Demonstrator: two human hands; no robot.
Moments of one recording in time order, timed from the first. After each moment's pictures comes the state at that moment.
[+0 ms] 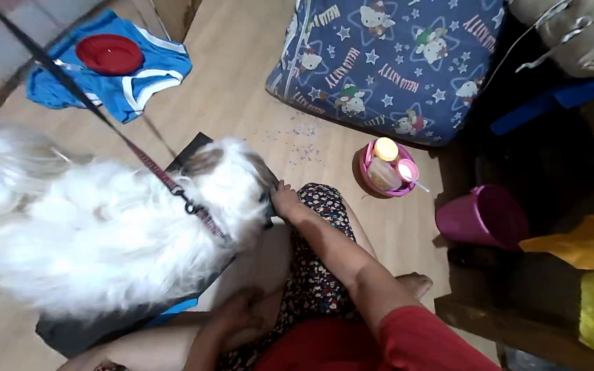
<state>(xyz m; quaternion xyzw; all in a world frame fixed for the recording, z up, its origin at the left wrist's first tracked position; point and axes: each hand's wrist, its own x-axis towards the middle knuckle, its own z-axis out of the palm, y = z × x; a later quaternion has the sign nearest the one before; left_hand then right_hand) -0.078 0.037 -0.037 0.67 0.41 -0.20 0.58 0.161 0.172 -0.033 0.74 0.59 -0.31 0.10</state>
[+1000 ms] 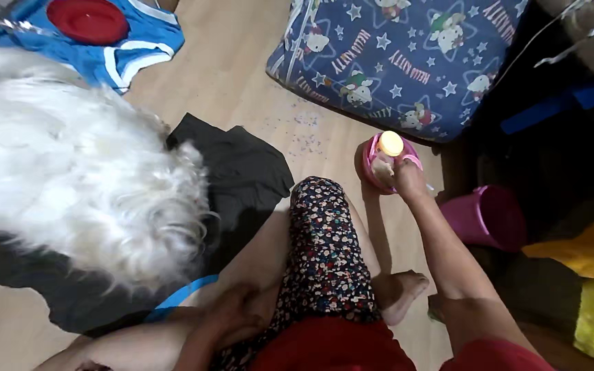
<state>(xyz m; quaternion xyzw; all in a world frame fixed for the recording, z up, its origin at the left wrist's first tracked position) -0.076 0.035 -0.032 0.67 0.43 -0.21 0.57 0.414 0.070 0.047 0.87 0.49 -0.08 0.03</state>
